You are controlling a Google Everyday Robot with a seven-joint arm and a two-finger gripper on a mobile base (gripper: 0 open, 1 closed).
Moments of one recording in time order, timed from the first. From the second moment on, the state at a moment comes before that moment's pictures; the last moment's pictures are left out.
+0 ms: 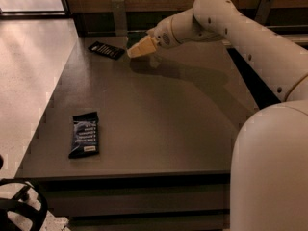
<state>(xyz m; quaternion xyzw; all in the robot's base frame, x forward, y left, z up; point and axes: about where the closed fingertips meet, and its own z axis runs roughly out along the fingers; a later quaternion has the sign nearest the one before) 0.774 0.023 0.880 -0.46 0.73 0.23 0.45</state>
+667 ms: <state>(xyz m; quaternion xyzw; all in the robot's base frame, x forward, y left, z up) 0.773 0.029 0.876 -0.46 0.73 0.23 0.45</state>
